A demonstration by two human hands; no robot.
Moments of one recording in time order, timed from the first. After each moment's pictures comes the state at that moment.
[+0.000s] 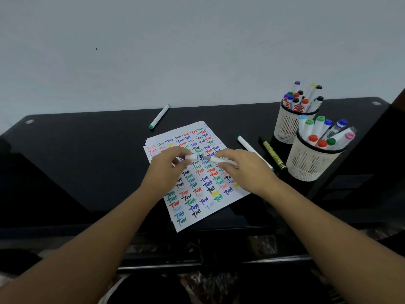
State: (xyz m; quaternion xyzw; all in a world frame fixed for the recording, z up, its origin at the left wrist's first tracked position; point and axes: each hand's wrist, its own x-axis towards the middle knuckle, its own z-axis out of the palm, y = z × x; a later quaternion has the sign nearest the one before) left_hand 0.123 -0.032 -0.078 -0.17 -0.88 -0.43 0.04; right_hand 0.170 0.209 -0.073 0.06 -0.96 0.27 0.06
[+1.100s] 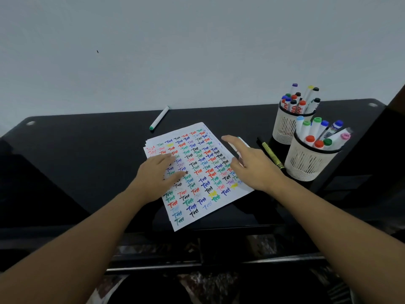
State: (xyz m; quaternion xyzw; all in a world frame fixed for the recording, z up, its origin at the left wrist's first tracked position) left_hand 0.107 -0.072 -0.096 -0.21 -0.96 -0.18 -0.02; right_hand 0.178 0.224 -0.059 0.07 -0.95 0.31 0.06
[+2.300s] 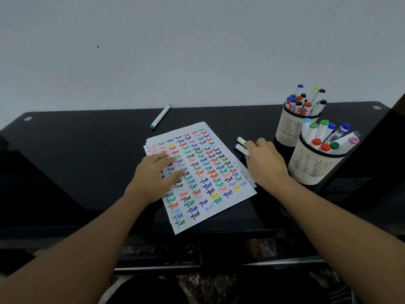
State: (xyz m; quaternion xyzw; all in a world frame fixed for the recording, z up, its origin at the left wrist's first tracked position) left_hand 0.104 -0.077 -0.113 -0.17 -0.95 -0.24 0.05; right_hand 0.149 0.238 -0.079 -0.07 -0.99 0.00 0.10
